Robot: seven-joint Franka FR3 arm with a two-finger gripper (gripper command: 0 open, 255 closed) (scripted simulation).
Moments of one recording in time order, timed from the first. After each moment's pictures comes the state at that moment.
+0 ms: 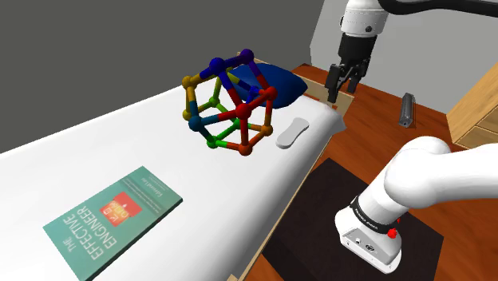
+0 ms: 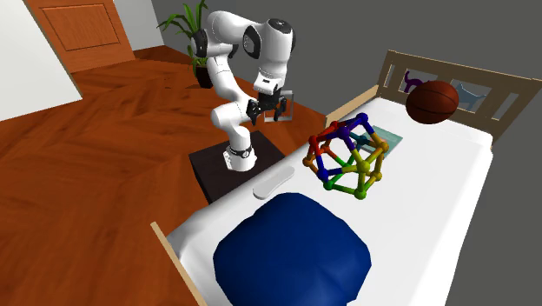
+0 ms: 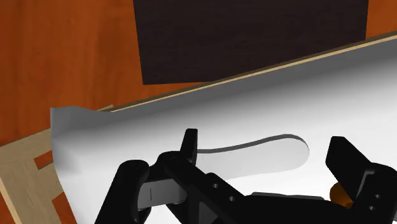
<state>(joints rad) 0.00 -0.83 0.07 -2.41 -0.03 1.43 0.15</state>
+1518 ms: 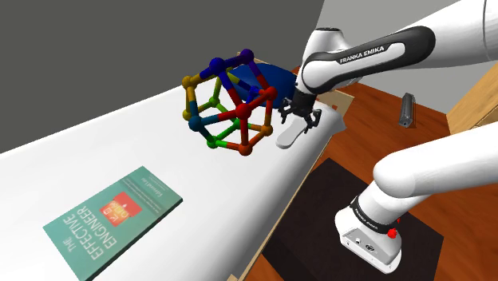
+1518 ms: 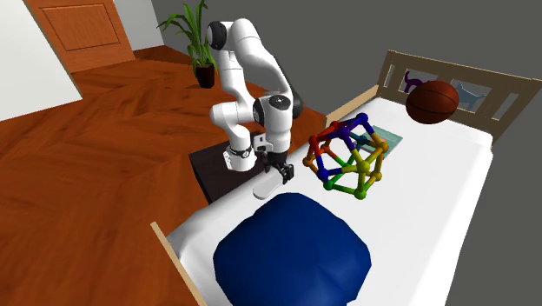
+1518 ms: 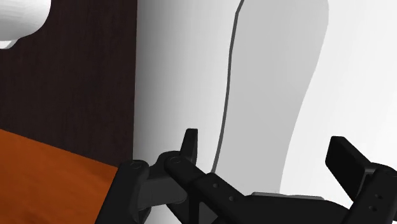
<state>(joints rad) -0.34 -0.49 0.32 -2.70 0.17 2.21 1.12</state>
